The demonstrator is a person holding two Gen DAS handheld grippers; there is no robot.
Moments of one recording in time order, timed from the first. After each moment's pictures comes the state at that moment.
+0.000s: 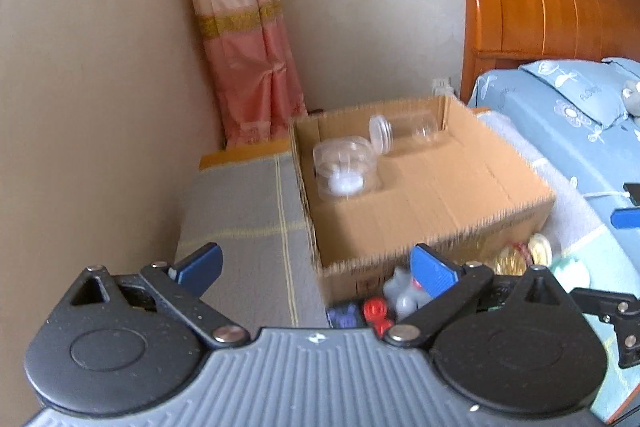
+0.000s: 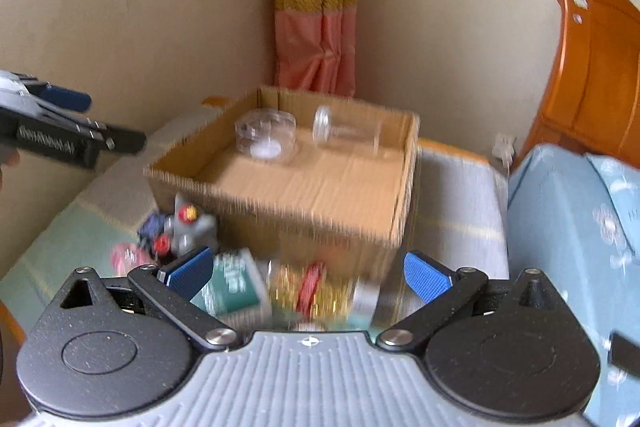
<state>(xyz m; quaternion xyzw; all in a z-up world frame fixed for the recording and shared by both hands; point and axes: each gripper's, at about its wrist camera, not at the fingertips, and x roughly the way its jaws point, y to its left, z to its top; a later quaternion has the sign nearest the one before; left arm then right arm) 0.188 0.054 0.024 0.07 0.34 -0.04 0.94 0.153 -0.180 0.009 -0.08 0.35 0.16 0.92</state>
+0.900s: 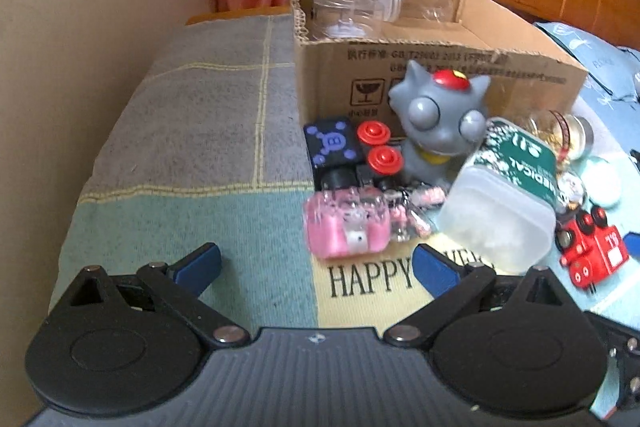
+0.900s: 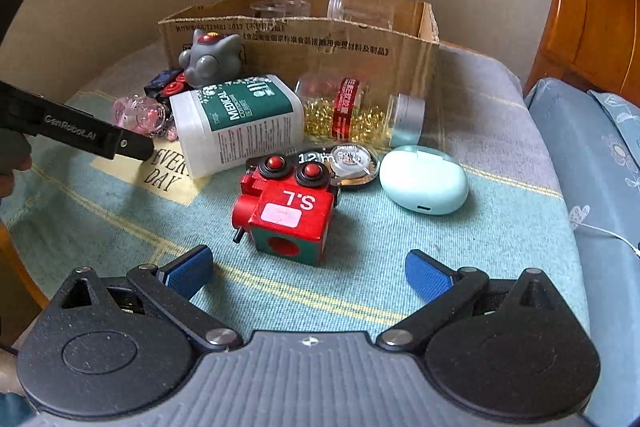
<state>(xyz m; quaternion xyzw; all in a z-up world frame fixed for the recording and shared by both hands) 0.158 0.060 -0.089 0.00 0.42 -0.03 0.91 0.091 -0.176 -0.090 -0.07 0.37 0.15 0.91</state>
